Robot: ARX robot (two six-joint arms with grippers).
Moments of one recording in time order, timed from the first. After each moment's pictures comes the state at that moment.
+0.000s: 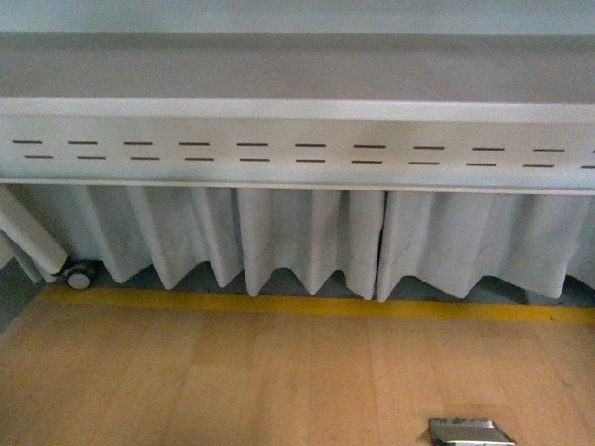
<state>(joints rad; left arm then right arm) 0.00 0.00 0.01 -0.01 0.00 -0.01 0.00 0.00 0.01 -0.01 0.00 -0.01</state>
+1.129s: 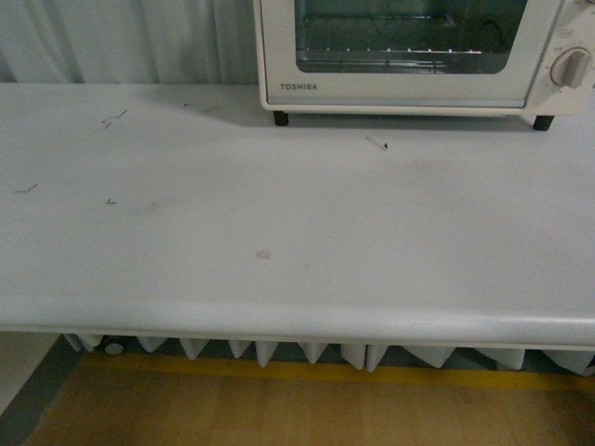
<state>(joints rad) 0.00 0.00 0.01 0.00 0.00 -0.01 0.00 0.00 0.01 0.00 0.00 -0.01</state>
